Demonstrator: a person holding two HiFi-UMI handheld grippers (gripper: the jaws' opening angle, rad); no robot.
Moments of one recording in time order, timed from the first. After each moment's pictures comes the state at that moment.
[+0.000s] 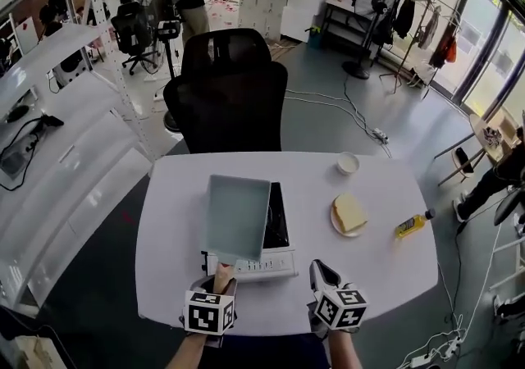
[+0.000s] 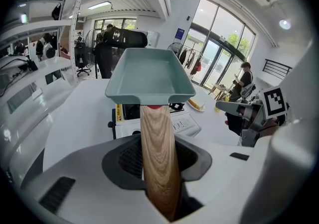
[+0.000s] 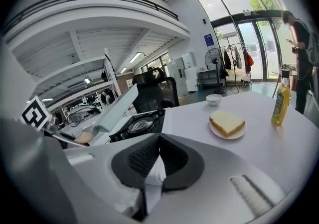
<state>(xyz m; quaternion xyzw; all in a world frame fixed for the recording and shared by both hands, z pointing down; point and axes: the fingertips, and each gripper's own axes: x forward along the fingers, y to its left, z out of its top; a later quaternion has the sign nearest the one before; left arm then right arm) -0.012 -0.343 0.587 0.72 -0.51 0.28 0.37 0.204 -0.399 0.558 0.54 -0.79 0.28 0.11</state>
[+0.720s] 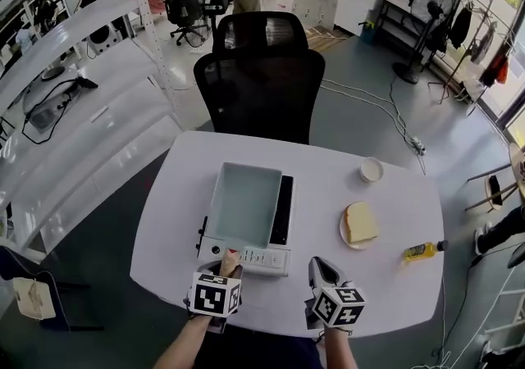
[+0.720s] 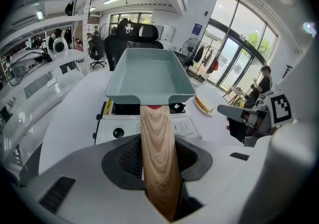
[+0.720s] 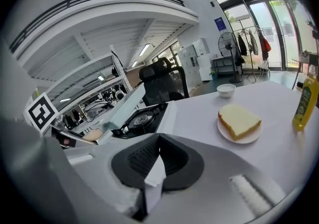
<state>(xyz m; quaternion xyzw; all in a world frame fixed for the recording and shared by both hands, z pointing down) 0.031 -0.354 0.597 0.65 -0.57 0.28 0.42 0.223 -0.430 0.579 0.44 -0.83 0.32 0.14</state>
